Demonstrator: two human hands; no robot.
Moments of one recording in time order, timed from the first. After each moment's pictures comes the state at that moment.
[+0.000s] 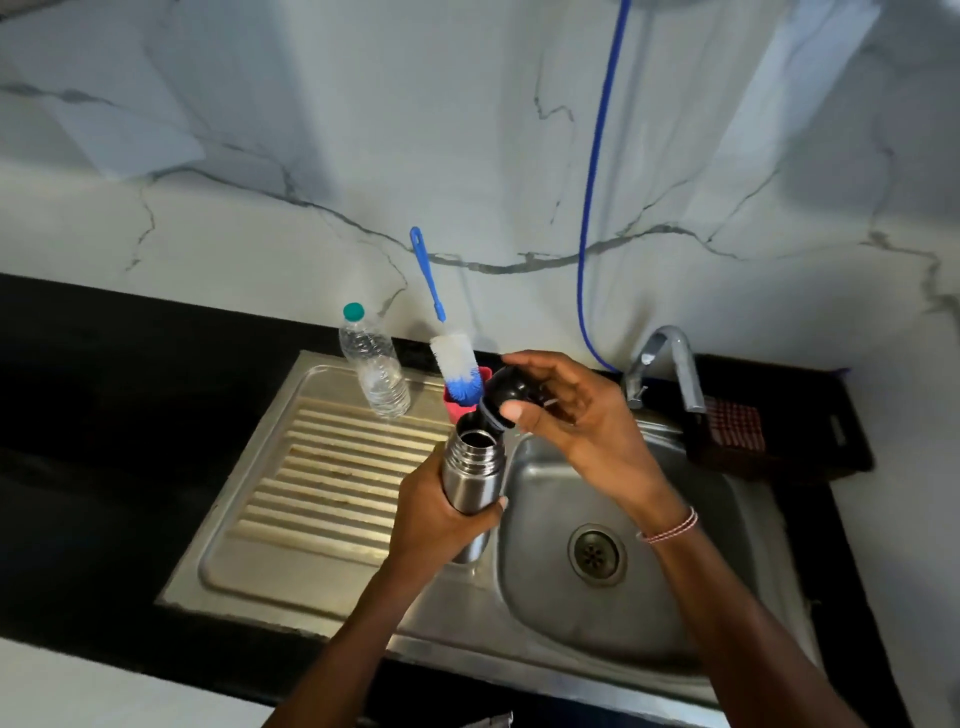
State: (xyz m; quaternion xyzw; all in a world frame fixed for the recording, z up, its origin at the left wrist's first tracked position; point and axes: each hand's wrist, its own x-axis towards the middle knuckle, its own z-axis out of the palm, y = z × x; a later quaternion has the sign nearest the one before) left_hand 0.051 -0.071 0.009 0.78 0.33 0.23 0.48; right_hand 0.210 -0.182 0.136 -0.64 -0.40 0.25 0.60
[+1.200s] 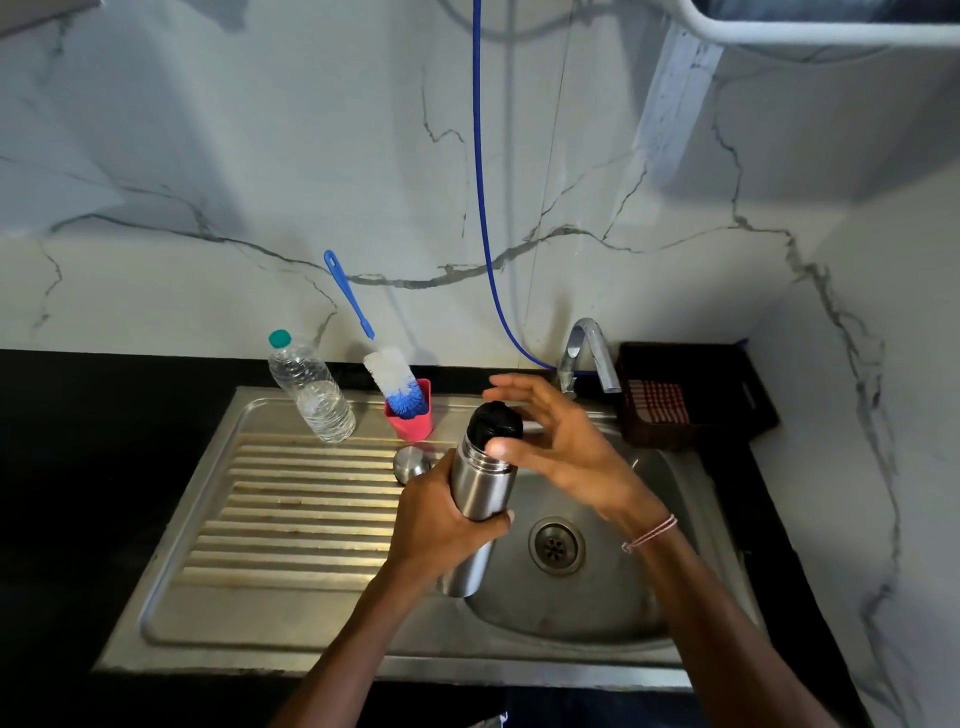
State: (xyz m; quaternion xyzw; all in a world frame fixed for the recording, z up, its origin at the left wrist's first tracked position) left_hand 0.085 -0.121 0.045 0.84 0.27 0.15 0.44; right_hand 0.224 -0.248 0.124 -0.66 -0.37 0.31 0.57
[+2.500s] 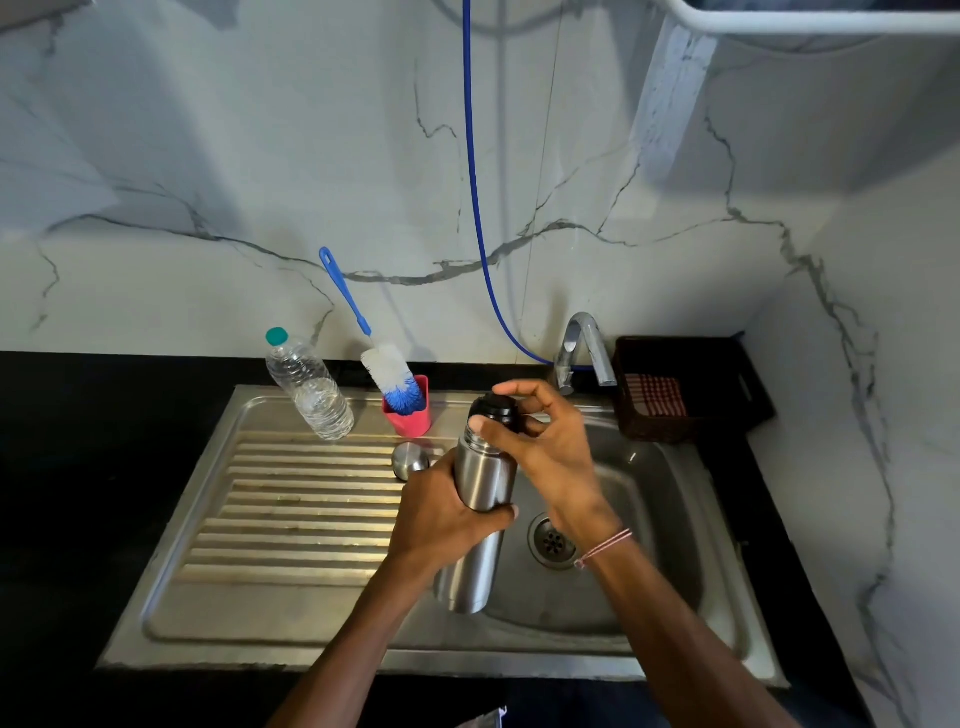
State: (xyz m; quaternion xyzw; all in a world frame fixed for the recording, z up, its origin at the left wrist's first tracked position) left_hand 0.086 -0.131 0.068 0.84 0.28 0.11 0.45; right_hand 0.194 -0.233 0.111 -0.67 -0.19 0.22 0.68
